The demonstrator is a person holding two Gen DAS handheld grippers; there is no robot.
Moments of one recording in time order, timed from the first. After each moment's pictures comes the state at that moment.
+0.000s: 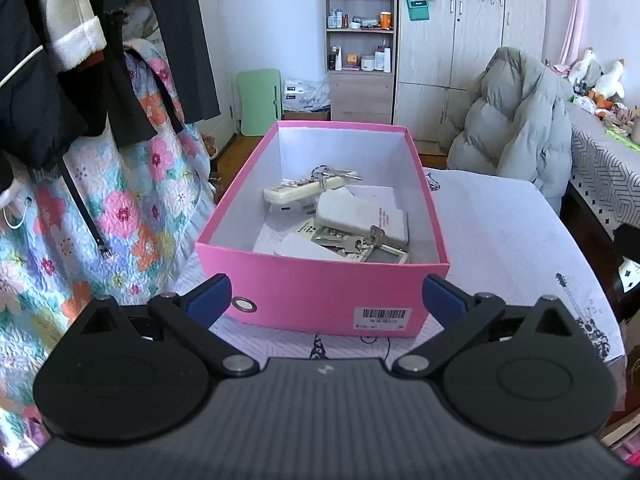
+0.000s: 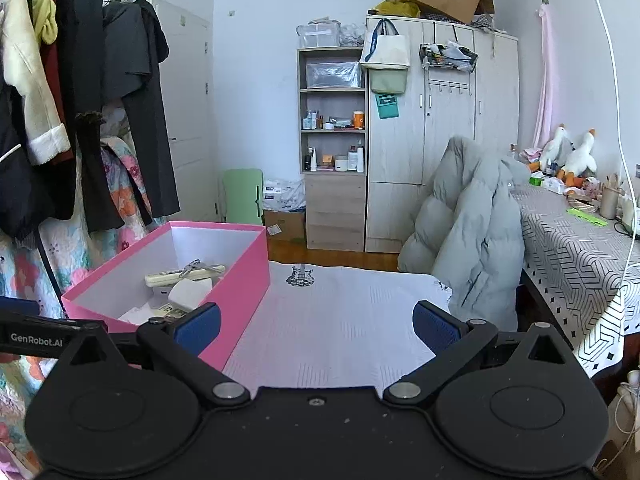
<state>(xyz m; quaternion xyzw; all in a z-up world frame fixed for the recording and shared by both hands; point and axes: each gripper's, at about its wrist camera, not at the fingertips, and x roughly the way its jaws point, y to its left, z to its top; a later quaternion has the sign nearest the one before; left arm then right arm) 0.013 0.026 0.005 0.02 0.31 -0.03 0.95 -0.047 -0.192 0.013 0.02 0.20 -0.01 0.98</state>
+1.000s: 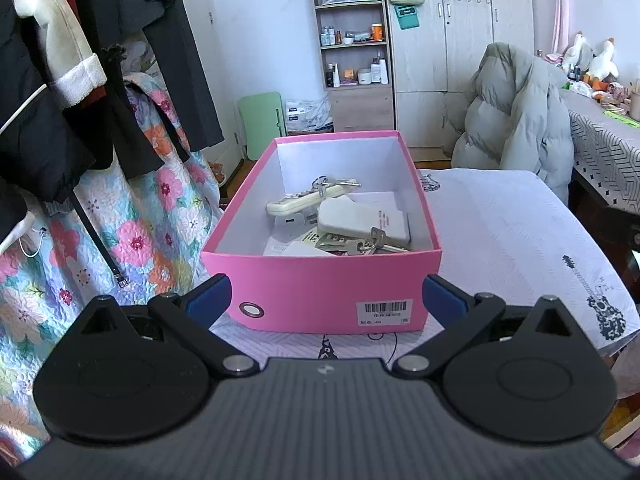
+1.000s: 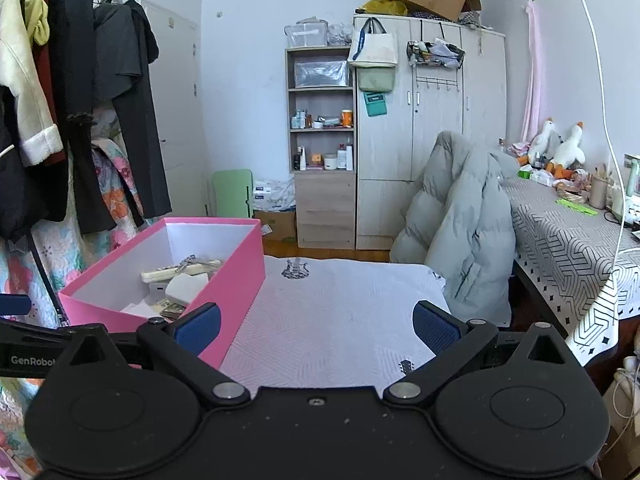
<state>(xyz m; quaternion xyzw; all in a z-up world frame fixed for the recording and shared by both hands) -0.009 0.010 0.000 0.07 0.28 -0.02 0.96 -0.057 -0.187 0.002 0.03 0.20 -0.03 0.98</state>
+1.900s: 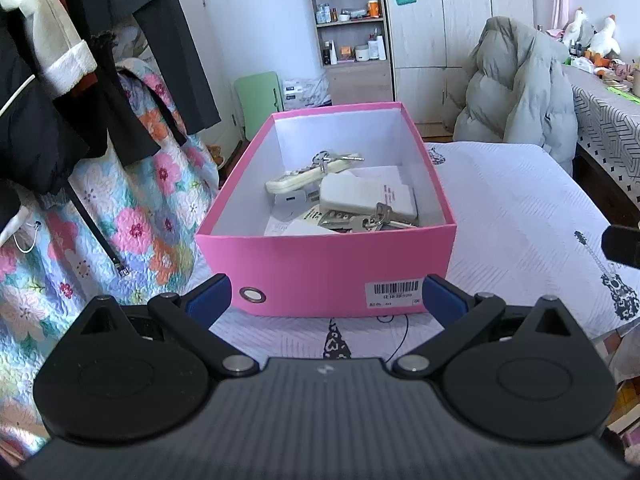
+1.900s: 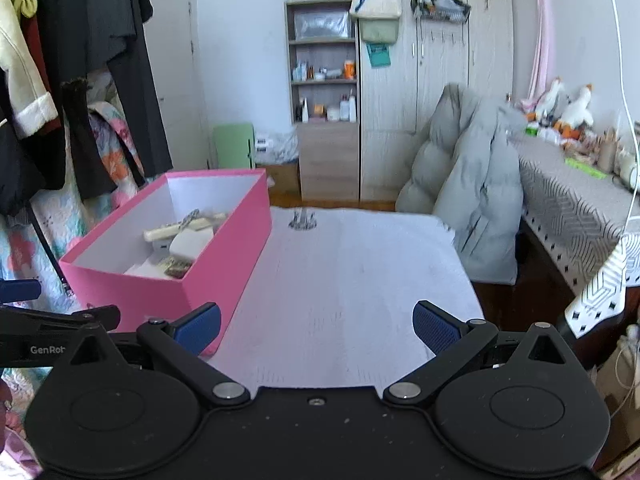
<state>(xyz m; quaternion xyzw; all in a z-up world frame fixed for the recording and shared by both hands) 0.005 0.013 -0.011 0.09 0.31 -0.02 0.95 -0.045 -0.179 -0.007 0.04 0.28 -0.02 0.96</state>
